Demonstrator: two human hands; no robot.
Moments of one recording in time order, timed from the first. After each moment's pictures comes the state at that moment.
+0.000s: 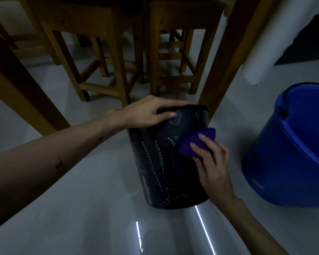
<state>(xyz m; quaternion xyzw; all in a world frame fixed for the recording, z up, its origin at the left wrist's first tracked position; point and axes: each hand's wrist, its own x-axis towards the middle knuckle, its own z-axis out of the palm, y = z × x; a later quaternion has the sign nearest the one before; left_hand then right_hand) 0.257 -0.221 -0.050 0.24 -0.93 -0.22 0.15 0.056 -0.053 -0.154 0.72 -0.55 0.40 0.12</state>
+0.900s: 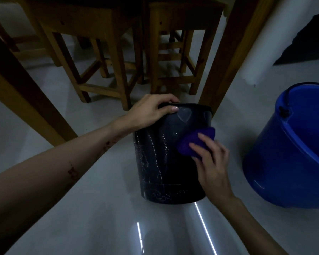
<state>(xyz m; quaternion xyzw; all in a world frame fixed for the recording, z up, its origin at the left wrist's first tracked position) 0.248 -0.217 -0.057 0.35 -0.87 -0.27 0.24 0.057 -0.058 -0.156 0.71 -0.56 0.41 0.12</state>
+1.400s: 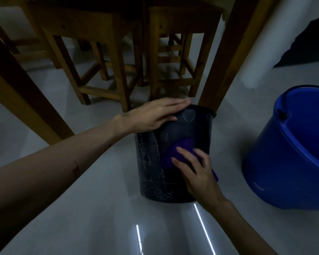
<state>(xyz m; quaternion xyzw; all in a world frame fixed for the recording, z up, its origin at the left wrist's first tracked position) 0.246 -0.224 -0.058 0.21 -0.96 -0.10 0.15 0.067 -0.058 -0.184 0.79 -0.51 0.32 0.13</state>
